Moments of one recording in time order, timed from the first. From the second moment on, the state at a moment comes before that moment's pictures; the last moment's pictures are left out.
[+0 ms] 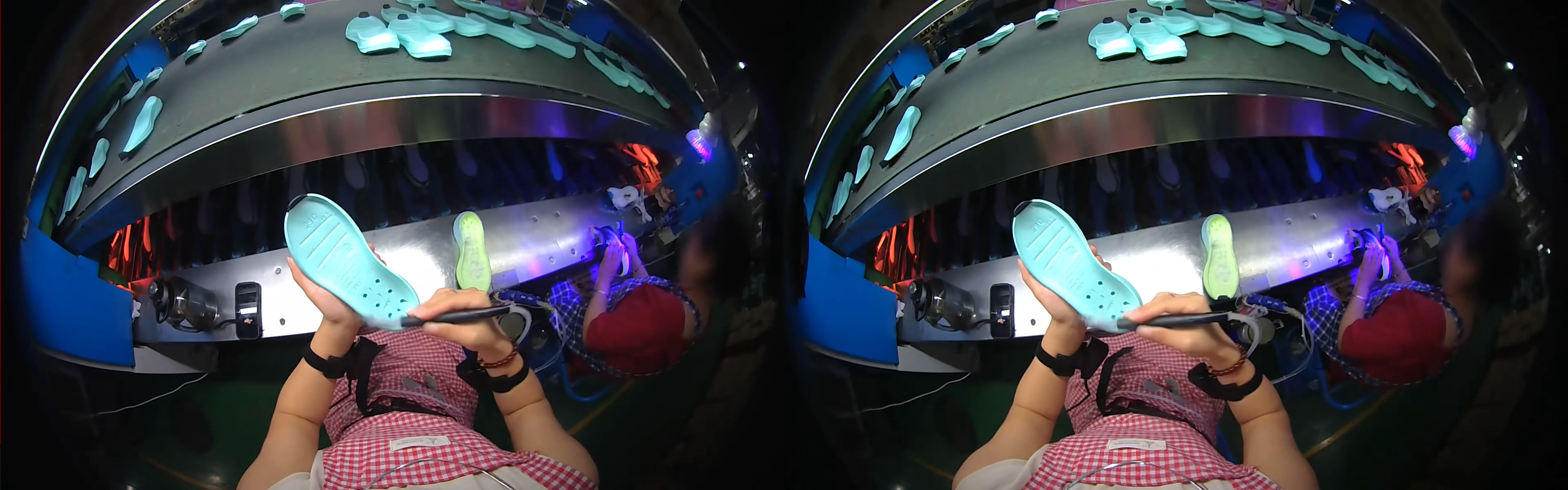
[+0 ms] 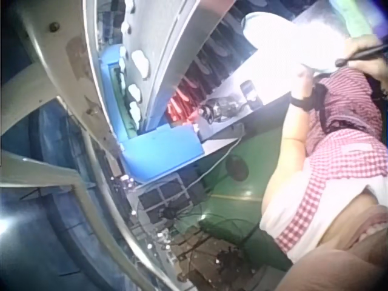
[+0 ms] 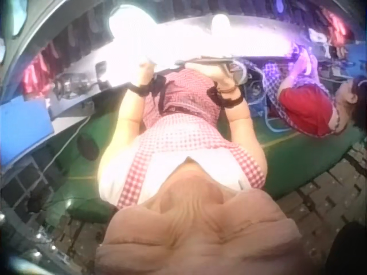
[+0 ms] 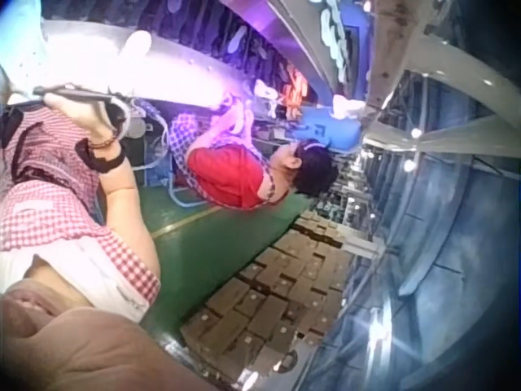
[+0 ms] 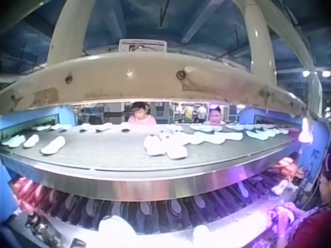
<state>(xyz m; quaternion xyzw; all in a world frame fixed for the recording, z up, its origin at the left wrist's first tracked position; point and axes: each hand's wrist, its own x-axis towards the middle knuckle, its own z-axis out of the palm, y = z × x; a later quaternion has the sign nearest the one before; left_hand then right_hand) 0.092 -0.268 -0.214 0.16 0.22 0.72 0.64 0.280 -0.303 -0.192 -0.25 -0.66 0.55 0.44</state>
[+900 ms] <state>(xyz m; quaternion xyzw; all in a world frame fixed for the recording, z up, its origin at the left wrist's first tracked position) 0.062 -0.282 -0.198 0.26 0.13 0.72 0.63 0.265 -0.302 -0.195 -0.26 -0.55 0.66 0.45</state>
